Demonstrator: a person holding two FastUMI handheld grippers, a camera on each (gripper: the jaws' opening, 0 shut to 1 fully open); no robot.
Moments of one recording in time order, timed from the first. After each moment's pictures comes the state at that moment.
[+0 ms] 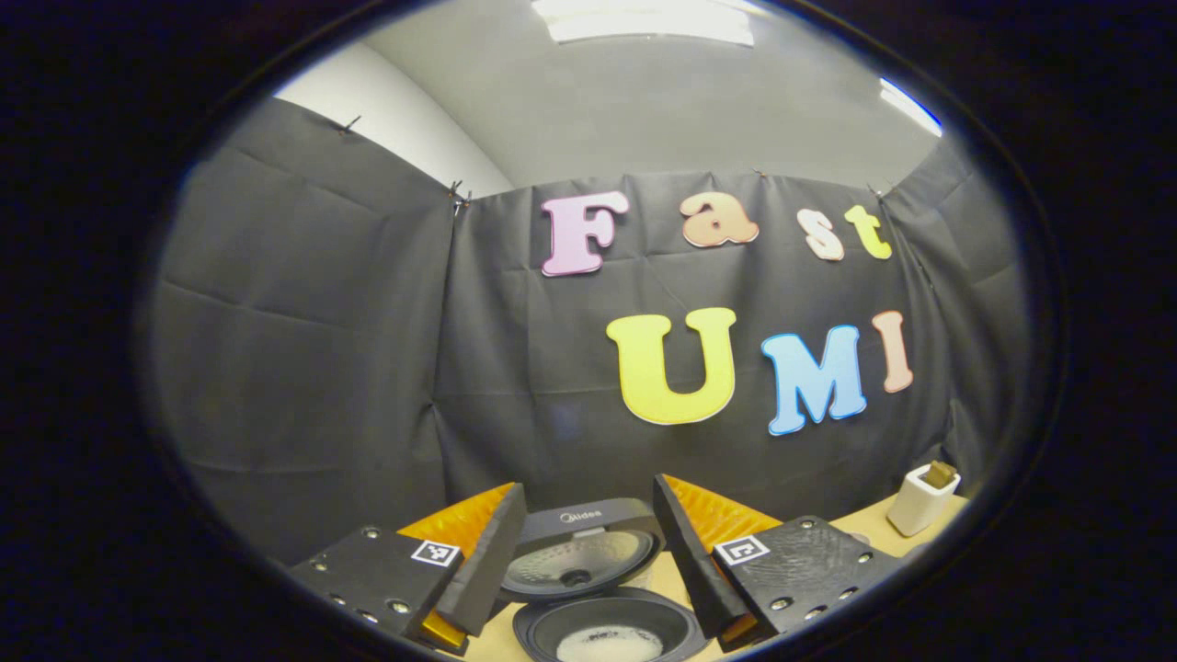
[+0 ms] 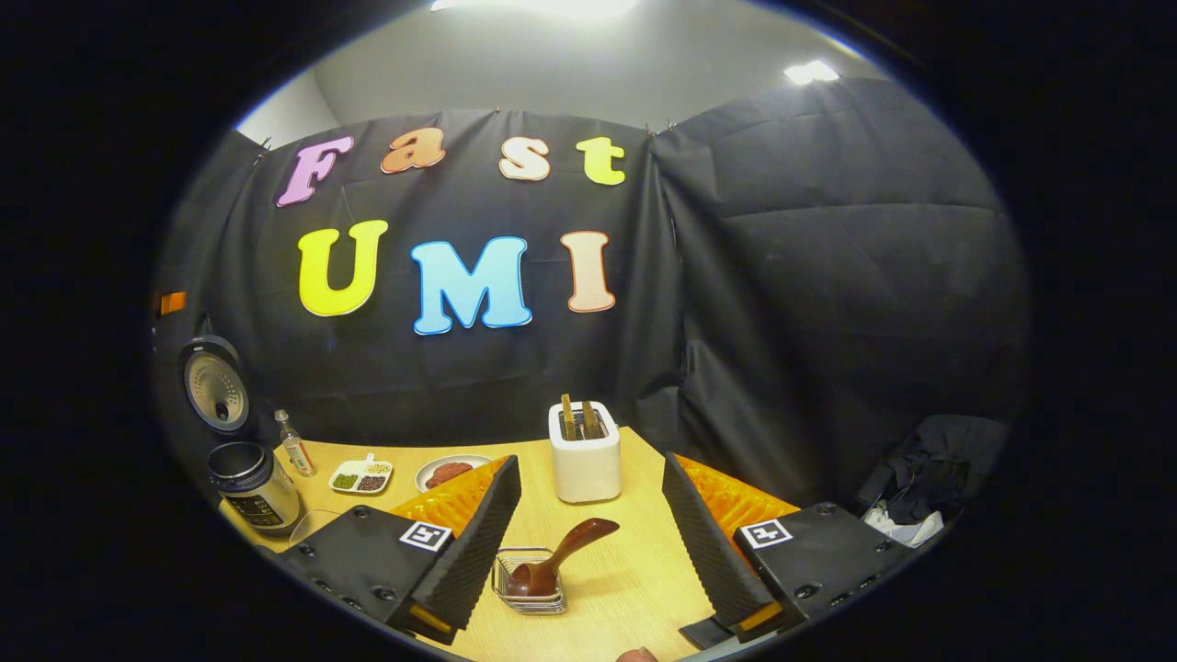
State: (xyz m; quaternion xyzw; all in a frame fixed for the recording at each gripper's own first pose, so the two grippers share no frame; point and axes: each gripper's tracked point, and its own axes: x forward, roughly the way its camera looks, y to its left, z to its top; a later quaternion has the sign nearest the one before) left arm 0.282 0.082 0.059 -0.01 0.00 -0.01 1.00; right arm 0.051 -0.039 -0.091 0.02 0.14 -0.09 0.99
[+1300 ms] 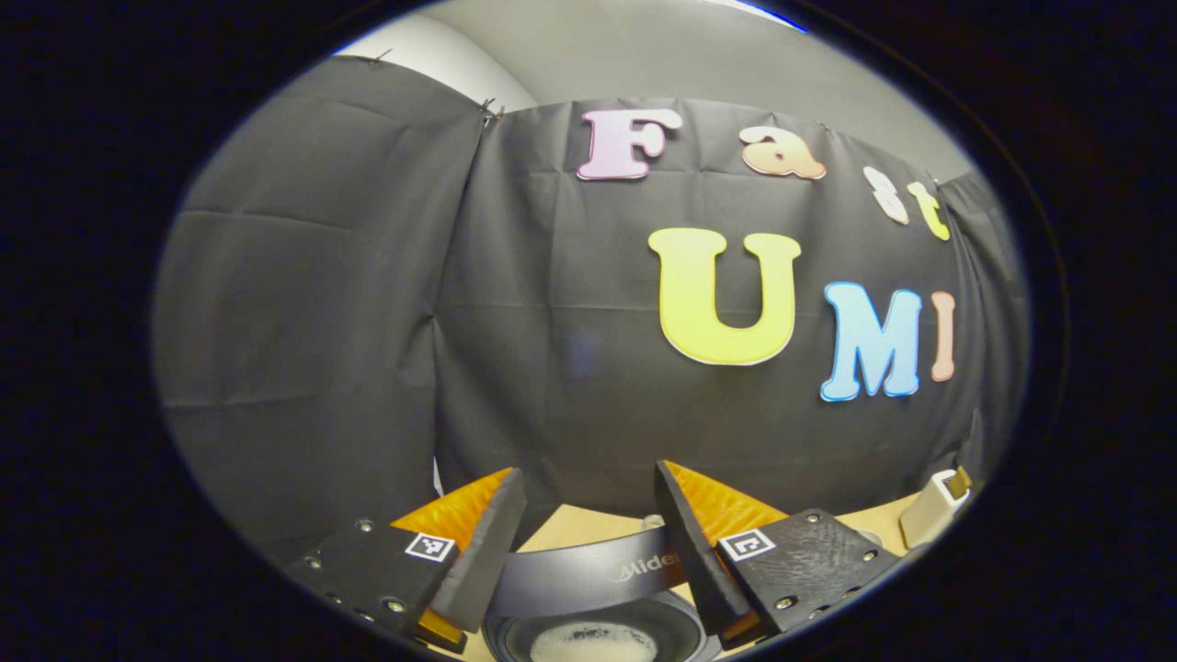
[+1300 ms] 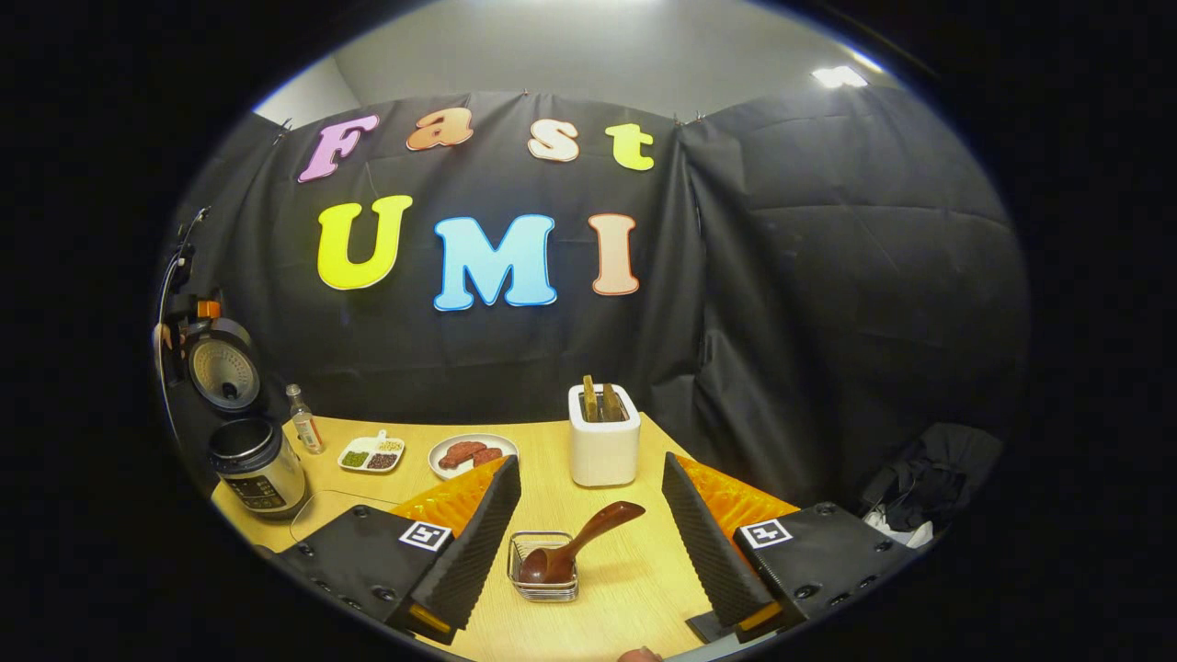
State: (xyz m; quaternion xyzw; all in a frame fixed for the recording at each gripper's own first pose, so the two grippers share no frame) left arm 0.365 0.076 -0.054 -0.06 0.11 0.02 0.99; right arm 0.055 -0.024 -0.104 0.01 0.18 -0.05 0.98
